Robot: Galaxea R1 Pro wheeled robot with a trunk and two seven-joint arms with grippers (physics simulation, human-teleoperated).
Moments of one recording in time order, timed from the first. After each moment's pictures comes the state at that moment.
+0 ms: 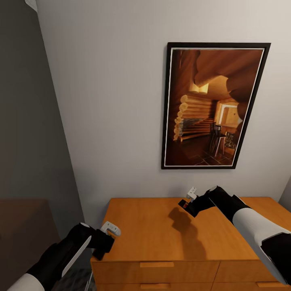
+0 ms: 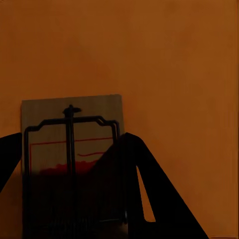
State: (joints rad) left arm -0.49 0.22 -0.48 -1.06 0.17 0.82 -0.38; right arm -1.00 -0.21 0.47 -0.38 0.20 0.36 0.88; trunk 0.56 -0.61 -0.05
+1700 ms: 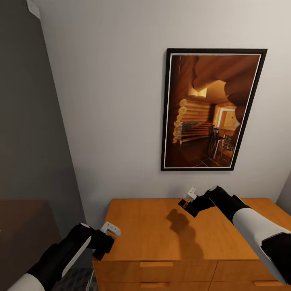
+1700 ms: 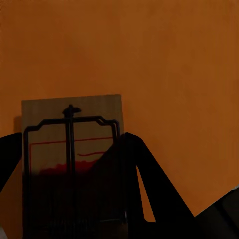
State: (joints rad) left arm -0.49 0.22 -0.48 -1.06 0.16 0.82 -0.38; right arm -1.00 -0.21 0.47 -0.38 0.20 0.36 0.88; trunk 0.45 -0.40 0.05
